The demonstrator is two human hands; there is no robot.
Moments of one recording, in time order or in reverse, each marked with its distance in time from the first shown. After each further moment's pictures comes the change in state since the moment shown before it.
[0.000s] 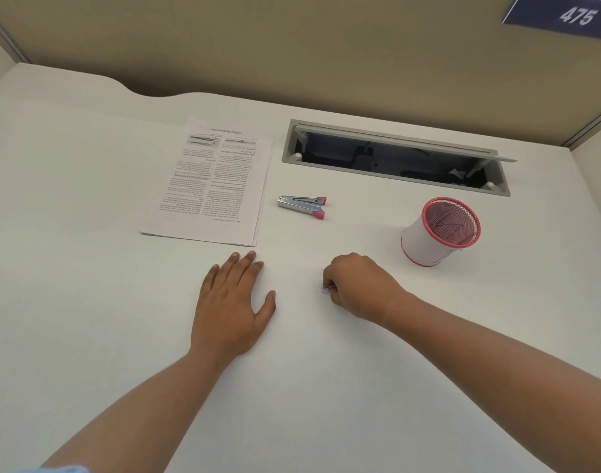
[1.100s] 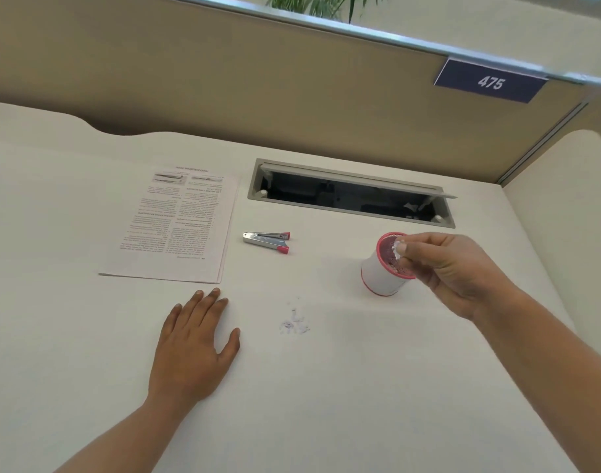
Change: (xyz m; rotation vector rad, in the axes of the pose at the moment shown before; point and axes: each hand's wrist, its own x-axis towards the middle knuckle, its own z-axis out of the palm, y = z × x) left_hand -0.001 -0.002 0.001 0.003 -0.004 0.011; right_hand -0.077 0.072 -0.130 1.484 0.474 0.586
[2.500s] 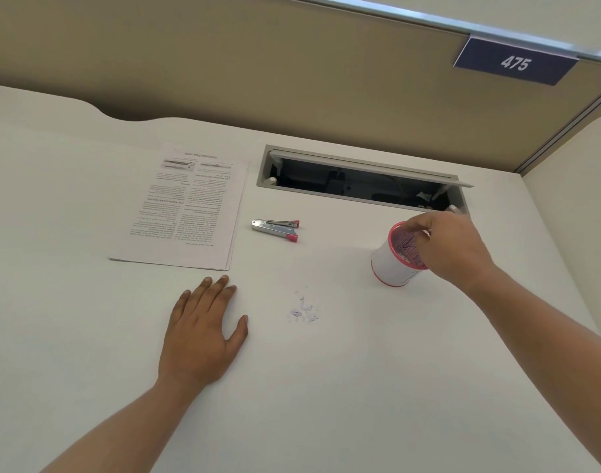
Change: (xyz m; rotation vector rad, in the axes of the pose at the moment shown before) left_hand 0.001 0.002 -0.001 0.003 -0.003 -0.007; right_hand 0.057 0.024 -0.007 -1.286 0.232 -0.476
